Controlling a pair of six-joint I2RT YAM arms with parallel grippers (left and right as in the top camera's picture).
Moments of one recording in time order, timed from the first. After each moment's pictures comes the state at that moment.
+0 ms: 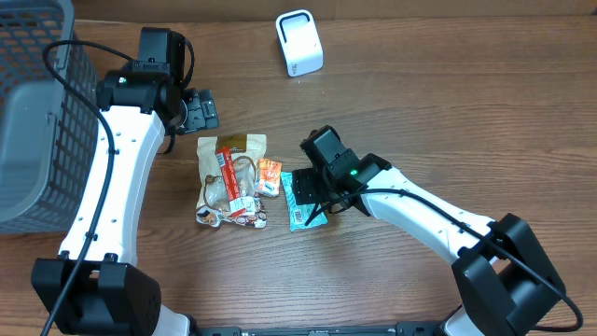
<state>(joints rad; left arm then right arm) -0.09 1.69 1.62 -1.14 -0.18 -0.33 0.68 1.73 1.10 -0.51 -0.08 0.51</state>
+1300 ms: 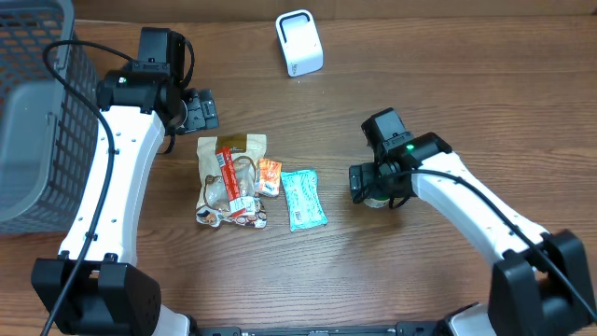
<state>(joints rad) -0.09 1.69 1.62 -1.14 -0.18 -0.33 0.41 1.65 1.11 -0.88 0.04 0.33</state>
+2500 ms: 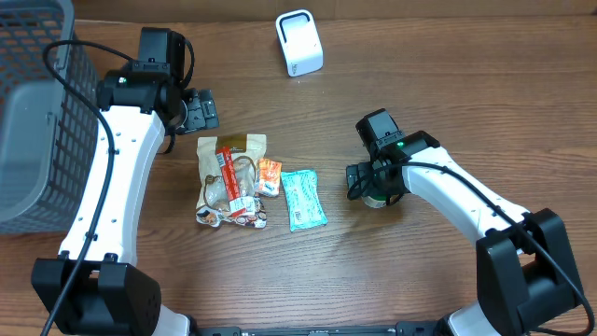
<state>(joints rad) -0.09 1.69 1.62 -1.14 -0.18 -0.33 0.41 1.72 1.10 -0.81 0.09 0.30</state>
